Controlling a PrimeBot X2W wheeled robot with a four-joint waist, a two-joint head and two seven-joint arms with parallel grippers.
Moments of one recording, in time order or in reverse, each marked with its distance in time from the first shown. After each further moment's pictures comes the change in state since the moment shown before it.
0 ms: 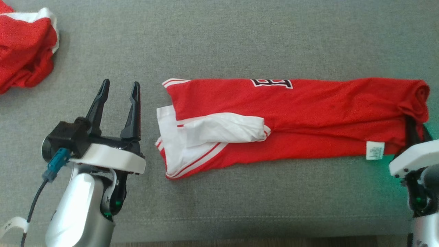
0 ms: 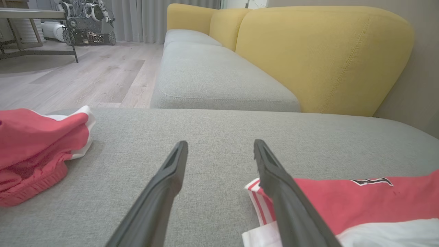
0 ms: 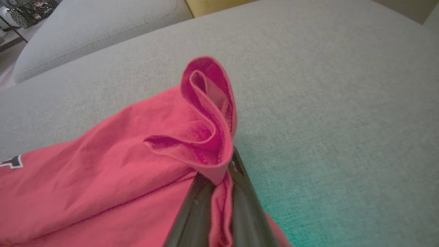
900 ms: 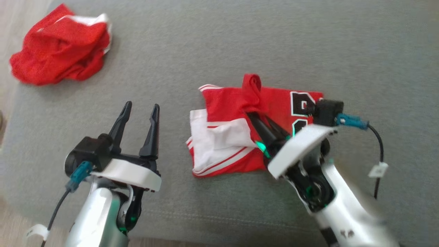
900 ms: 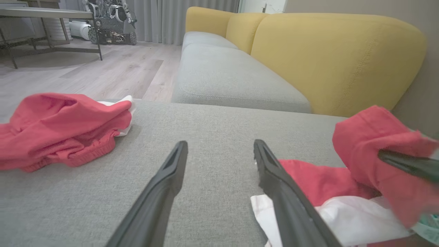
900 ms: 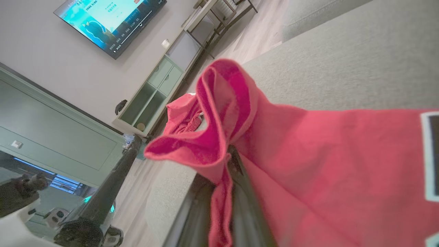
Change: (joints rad) left arm 0.057 -0.040 -0.035 0.046 0.009 -0.021 0.000; right arm -0.135 -0.011 0.780 0.029 0.588 0.000 -0.027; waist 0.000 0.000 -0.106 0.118
